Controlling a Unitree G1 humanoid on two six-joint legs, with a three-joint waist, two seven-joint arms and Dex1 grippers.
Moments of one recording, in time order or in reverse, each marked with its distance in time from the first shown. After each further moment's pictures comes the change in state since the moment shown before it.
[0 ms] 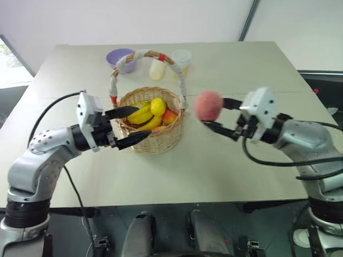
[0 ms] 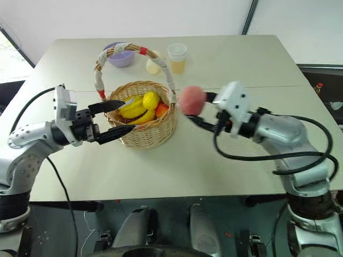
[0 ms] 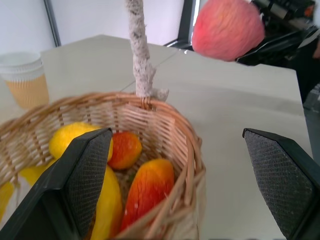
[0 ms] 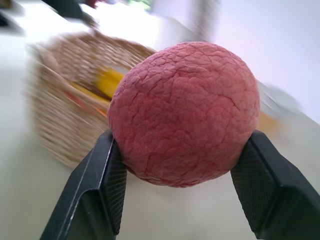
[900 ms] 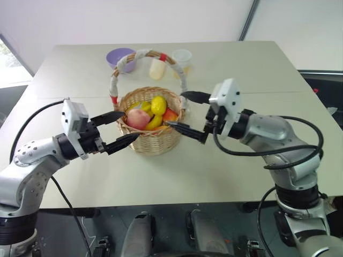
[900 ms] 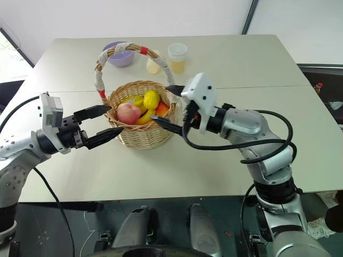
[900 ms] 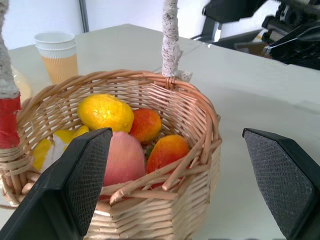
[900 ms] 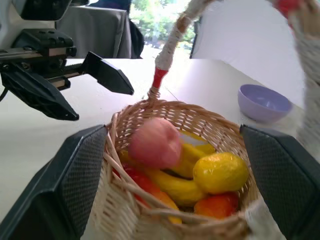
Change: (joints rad) left arm 0.099 0.011 0.075 -0.031 -0.039 -0.011 0.073; right arm -0.051 0.151 0.025 0.024 0.008 0.140 -0.086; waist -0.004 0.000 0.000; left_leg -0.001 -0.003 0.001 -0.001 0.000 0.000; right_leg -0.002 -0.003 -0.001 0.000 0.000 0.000
